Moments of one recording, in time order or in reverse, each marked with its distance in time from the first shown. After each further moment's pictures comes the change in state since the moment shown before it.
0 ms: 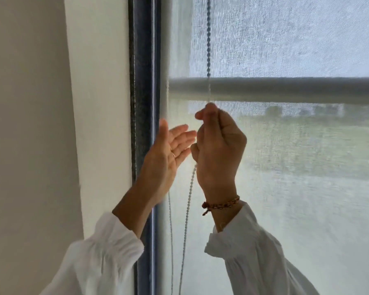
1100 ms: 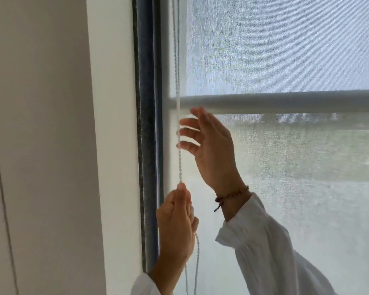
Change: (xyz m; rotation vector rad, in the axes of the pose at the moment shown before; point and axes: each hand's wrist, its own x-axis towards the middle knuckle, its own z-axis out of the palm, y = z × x) left_hand -0.089 -0.029 0.039 -0.123 0.445 0.060; right_hand 0.004 -0.047 0.002 0.215 -0.311 0.288
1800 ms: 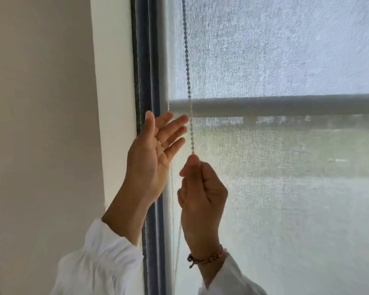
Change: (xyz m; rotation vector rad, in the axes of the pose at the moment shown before) left_hand 0.082 0.109 -0.014 -0.022 -0.444 0.054; right_hand -0.055 0.064 0.055 -0.229 0.361 -0.298
